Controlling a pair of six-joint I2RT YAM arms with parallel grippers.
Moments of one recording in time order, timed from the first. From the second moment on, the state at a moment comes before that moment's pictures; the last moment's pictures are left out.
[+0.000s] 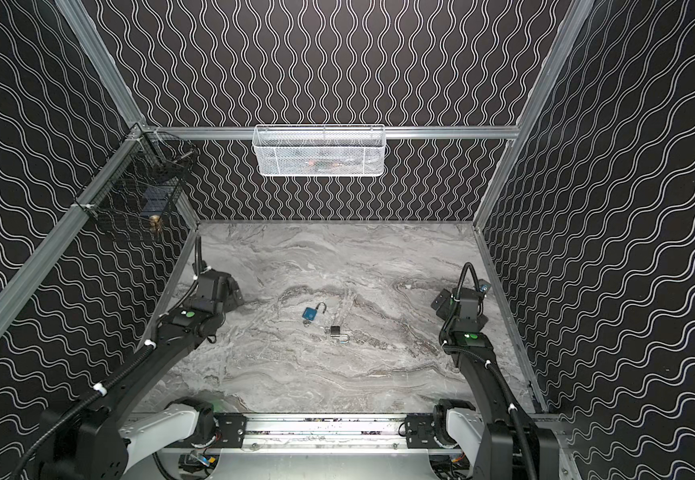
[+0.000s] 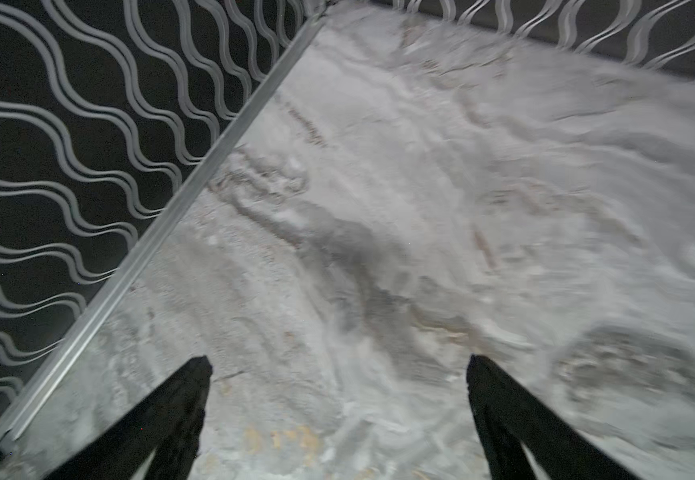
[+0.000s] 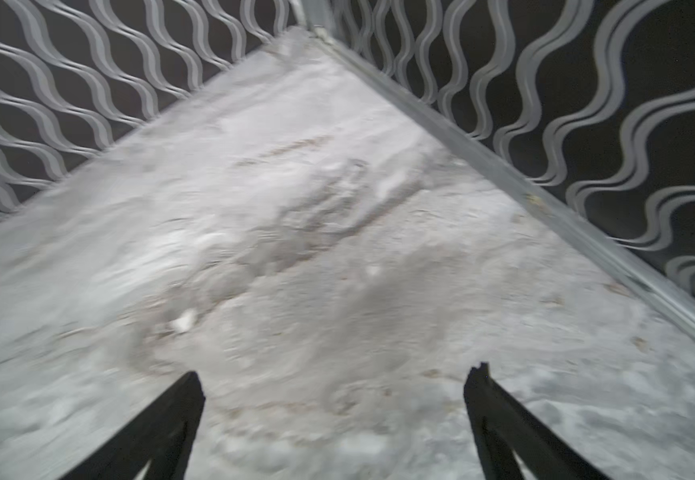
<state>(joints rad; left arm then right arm) -0.23 1.12 0.66 -0.34 -0.61 -0.41 -0.08 1.03 0.46 -0.06 0.30 0.46</state>
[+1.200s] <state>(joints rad) -0.10 1.66 0.35 0.95 -0.26 0.06 -0.04 1.54 0.26 1.06 0.11 0.10</state>
